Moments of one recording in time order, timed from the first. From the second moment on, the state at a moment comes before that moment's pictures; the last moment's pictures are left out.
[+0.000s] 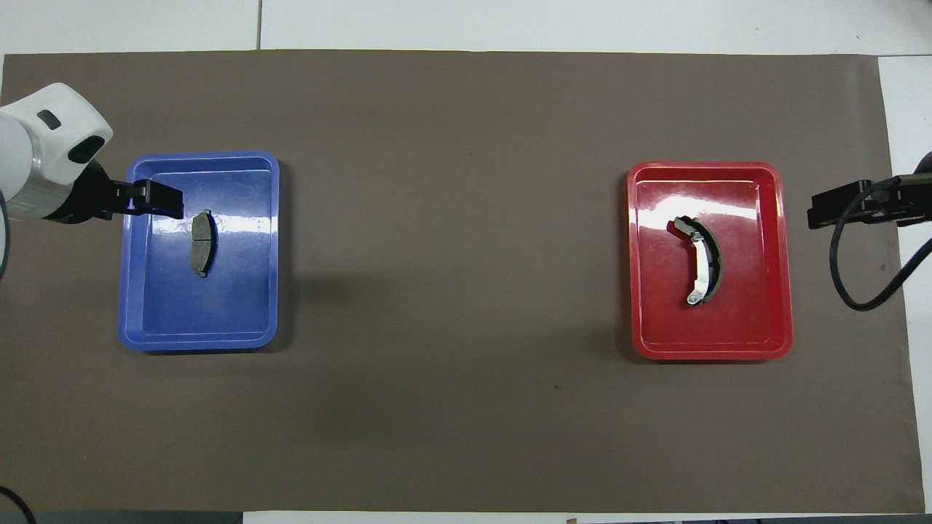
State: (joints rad) left arm -0.07 0.07 -0.02 -1.81 -0.01 1.92 -0.02; right arm 0.04 -0.04 -0.05 -1.61 -0.03 1.57 0.01
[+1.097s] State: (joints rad) left arm 0.02 0.29 -0.02 -2.01 -0.01 2.36 0.04; right arm 0.04 0.05 -0.05 -2.16 0.00 2.28 0.02
